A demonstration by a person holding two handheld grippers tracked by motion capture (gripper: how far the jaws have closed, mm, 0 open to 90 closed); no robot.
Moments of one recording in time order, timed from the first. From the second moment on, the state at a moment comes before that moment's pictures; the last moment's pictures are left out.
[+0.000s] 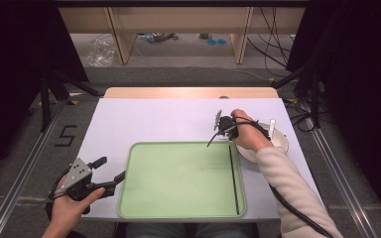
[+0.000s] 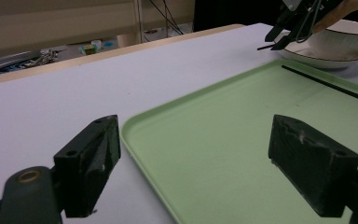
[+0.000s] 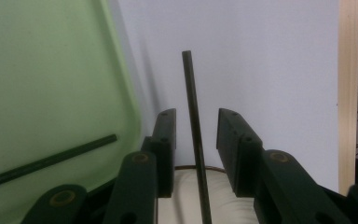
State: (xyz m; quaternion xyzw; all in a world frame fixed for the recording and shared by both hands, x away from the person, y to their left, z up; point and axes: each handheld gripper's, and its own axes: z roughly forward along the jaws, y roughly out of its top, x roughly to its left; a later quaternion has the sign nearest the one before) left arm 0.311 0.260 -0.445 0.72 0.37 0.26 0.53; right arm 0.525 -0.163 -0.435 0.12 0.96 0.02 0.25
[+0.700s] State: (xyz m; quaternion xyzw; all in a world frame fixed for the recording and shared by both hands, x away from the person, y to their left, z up) left arm 0.310 0.260 -0.444 0.71 0.38 0.26 0.53; right arm 0.530 -0.160 -0.441 0.06 0.96 0.01 0.28
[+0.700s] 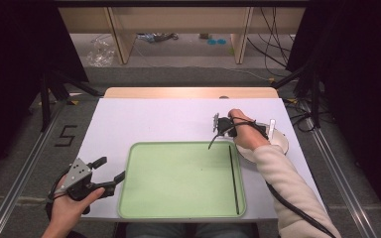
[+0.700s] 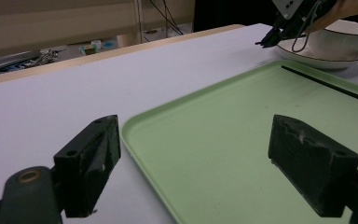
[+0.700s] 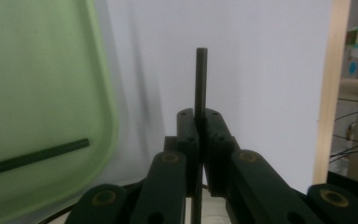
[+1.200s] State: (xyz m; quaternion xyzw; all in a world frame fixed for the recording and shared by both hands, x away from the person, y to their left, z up) left arm 0.311 0.261 -0.444 0.72 0.37 0.26 0.53; right arm 0.519 -0.167 -0.405 0.09 0.93 0.11 0.34
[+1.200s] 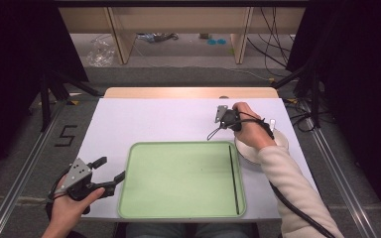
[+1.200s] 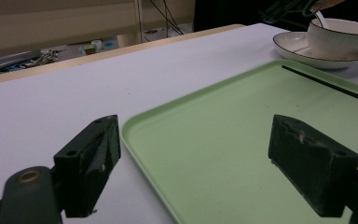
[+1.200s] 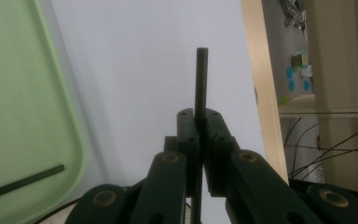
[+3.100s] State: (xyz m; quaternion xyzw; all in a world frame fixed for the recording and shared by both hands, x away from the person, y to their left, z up) left arm 0.311 0.261 -0.443 0.72 0.37 0.27 0.53; right arm 0.479 -0.201 -0.331 0.30 0.73 0.52 0.32
